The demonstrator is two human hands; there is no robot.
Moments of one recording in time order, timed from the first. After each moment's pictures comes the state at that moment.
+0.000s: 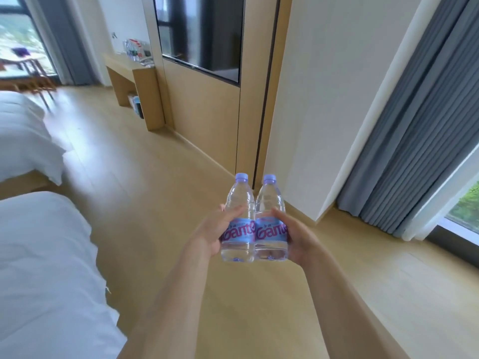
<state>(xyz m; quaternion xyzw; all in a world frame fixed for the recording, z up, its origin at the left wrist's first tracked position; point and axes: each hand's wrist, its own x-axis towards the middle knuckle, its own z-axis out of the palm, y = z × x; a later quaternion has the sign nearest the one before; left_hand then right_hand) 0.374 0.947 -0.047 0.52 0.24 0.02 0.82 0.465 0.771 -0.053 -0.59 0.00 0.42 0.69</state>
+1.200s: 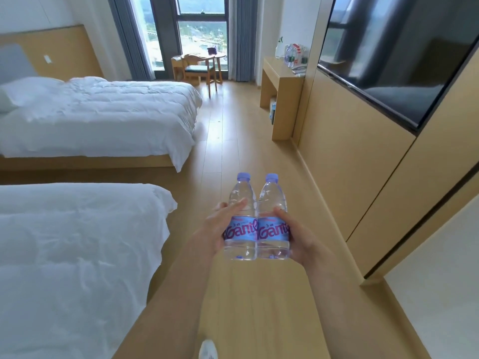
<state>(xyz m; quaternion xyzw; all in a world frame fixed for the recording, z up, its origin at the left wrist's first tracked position) 0.606 1.332 -0.041 0.38 0.46 0.30 0.75 0.786 1.261 -0.080 -0.52 -0.22 0.63 0.53</state>
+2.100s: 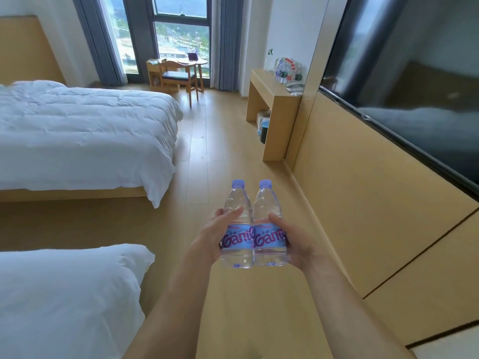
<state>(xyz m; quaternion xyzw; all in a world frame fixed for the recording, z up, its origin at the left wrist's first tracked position) 0.674 1.727 -0.045 0.39 0.42 0.29 0.77 0.856 1.651 -0.073 -0.53 -0.21 0.62 0.54</state>
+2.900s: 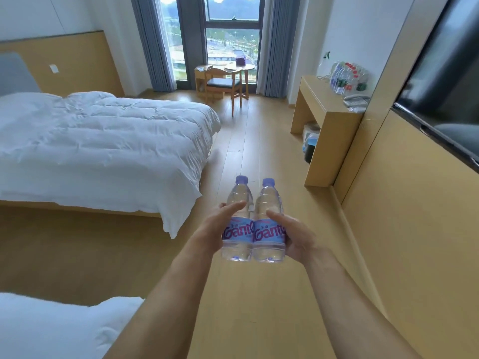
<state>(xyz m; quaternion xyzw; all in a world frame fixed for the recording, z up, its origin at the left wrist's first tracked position) 0.821 2.071 -0.046 0.40 0.49 0.32 0.71 1.011 2.019 -0.073 -0.49 -0.28 0.66 0.50</state>
